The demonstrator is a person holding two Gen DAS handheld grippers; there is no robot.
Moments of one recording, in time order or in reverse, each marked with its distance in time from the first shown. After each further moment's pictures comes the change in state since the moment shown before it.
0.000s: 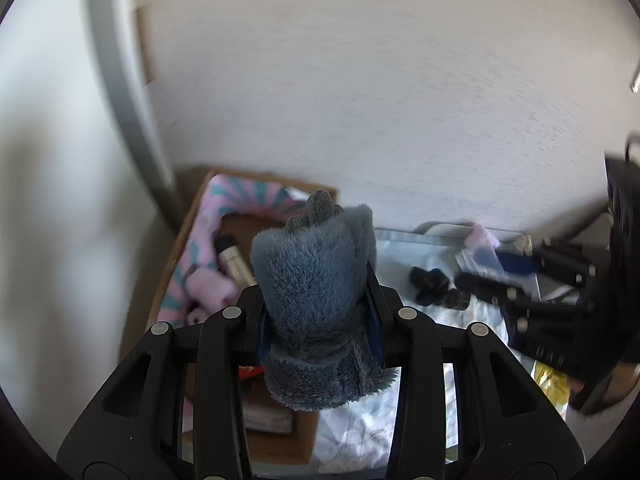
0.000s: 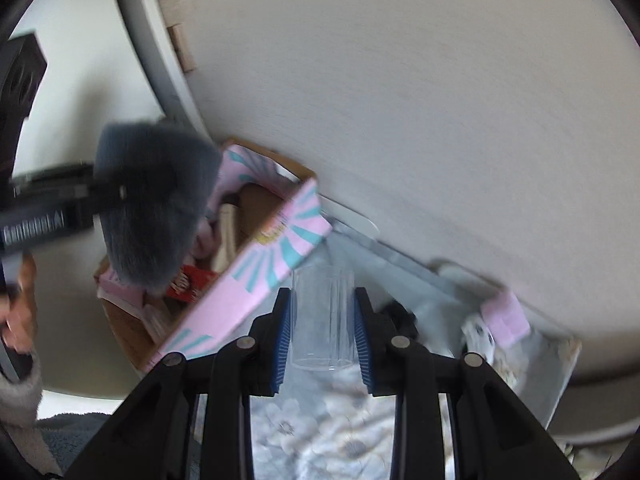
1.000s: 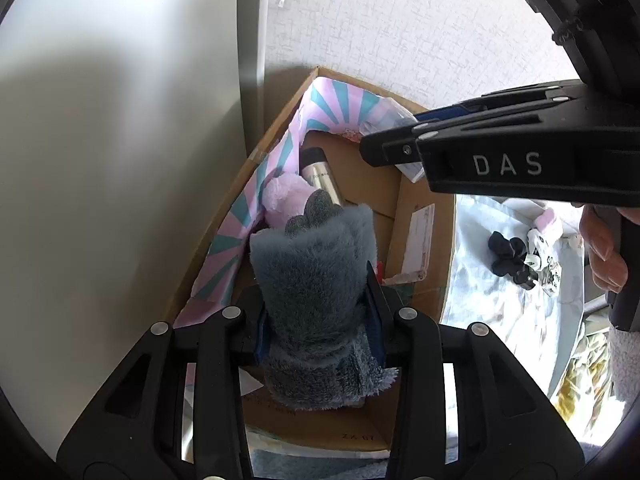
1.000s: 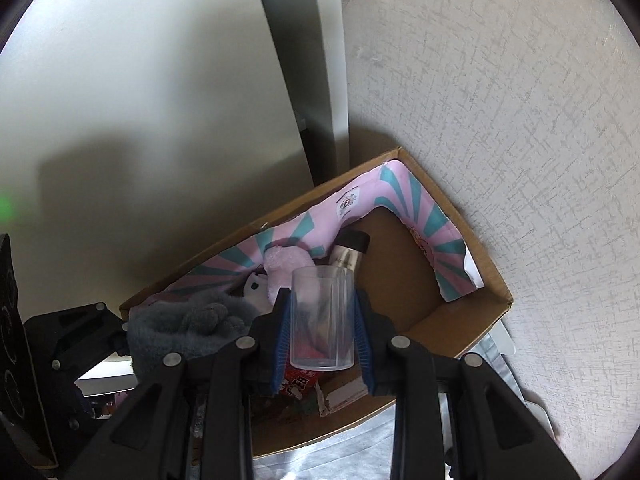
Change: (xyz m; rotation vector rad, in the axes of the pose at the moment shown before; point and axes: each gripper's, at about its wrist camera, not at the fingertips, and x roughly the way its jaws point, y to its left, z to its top) left arm 0.040 0.071 -0.057 -0.166 0.118 0.114; right arm 0.132 0.122 0.104 -0.312 0.242 0.185
